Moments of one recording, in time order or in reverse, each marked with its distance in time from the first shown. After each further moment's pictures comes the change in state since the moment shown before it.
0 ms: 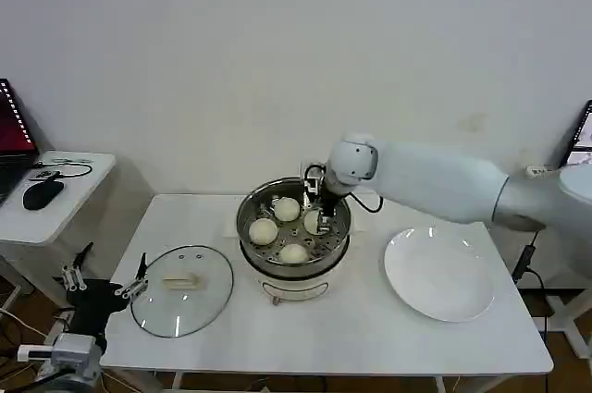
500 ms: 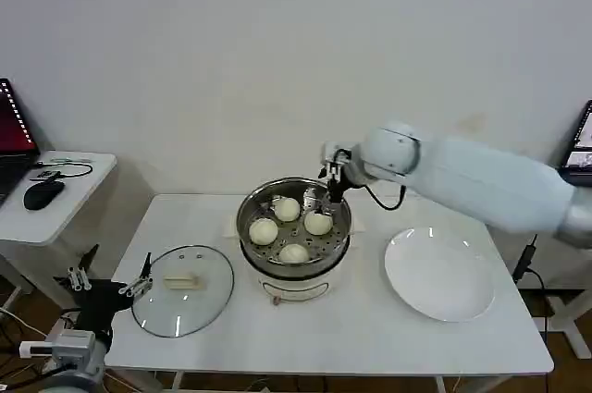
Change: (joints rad) left arm -0.016 0.015 0.022 0.024 -0.103 0.007 -0.041; right arm -0.079 -0.245 0.196 0.265 0.110 0.030 0.265
